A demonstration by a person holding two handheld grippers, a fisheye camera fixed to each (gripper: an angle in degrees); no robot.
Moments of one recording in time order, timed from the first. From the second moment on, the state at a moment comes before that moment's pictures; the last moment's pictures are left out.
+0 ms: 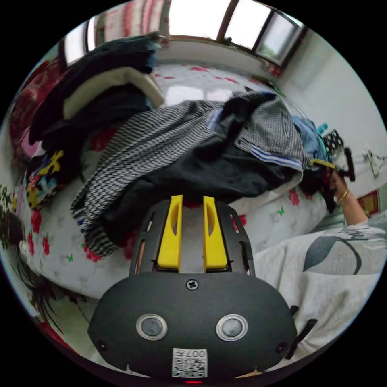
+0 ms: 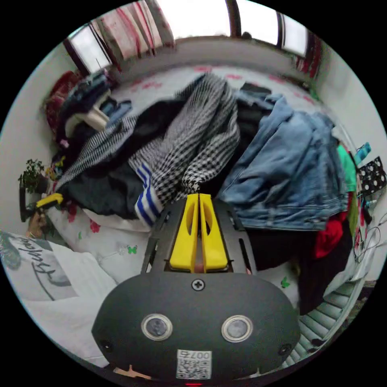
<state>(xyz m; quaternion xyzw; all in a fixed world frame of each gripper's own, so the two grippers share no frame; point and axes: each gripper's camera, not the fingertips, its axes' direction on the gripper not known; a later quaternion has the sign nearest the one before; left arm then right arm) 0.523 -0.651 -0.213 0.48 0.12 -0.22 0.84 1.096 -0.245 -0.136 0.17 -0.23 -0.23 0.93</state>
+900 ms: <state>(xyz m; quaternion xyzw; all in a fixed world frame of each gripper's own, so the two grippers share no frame) 0.647 -0.748 -0.222 0.40 0.12 -0.04 0.91 0.823 -0.175 -0.062 0.10 -0.04 -0.51 0.86</state>
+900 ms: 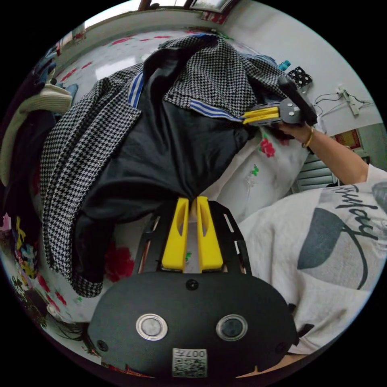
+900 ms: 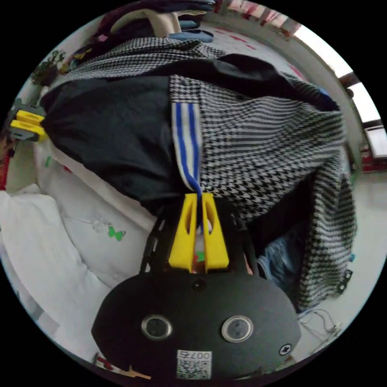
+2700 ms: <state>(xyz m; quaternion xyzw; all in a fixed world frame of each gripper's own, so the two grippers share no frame) 0.223 -0.490 -0.283 0.54 0.20 -0.33 0.75 0.903 -0.249 -0.090 0.23 -0.26 -0.40 0.84</state>
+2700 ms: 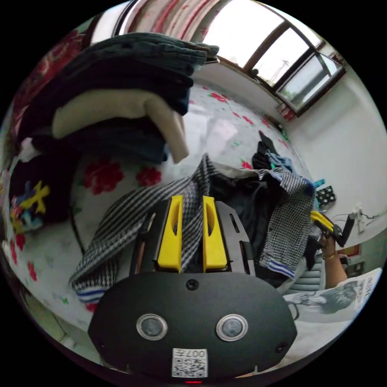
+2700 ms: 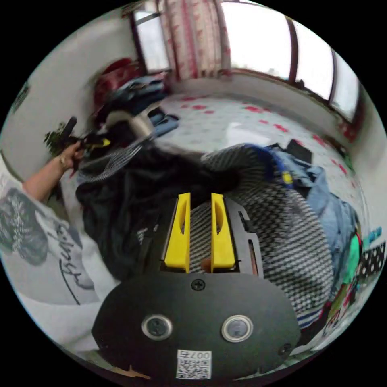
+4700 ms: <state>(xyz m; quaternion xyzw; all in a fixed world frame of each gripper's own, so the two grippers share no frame) 0.404 -0.340 -0.294 0.58 0.27 0.00 0.77 0.731 -0.398 0.001 0.14 -0.39 -0.29 0.86</state>
